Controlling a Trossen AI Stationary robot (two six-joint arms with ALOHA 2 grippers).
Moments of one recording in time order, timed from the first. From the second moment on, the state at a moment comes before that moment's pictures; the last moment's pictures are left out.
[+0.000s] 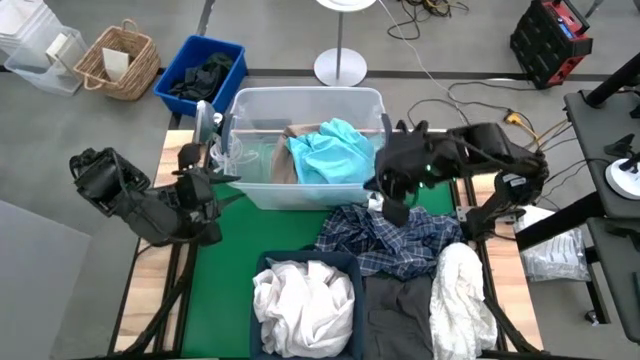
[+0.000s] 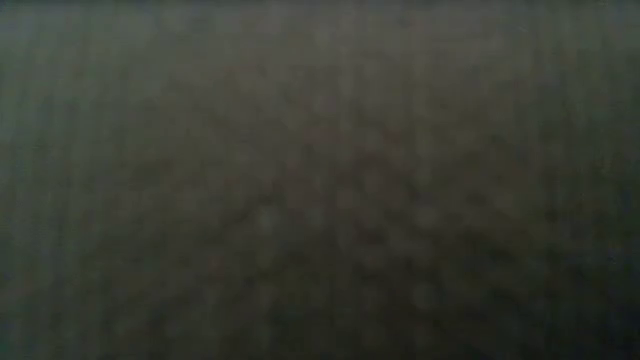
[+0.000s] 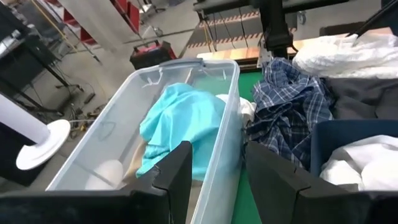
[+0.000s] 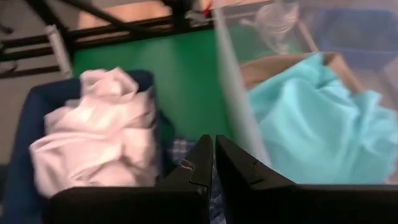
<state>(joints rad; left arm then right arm) -0.62 1.32 1.94 -1.40 -0.92 -0.34 0.13 1.62 2.34 -1.41 0.15 0.23</state>
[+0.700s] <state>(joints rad) -0.29 1.39 1.94 -0.94 -0.59 0.14 0.24 1.48 2.22 -1.57 0.26 0.40</state>
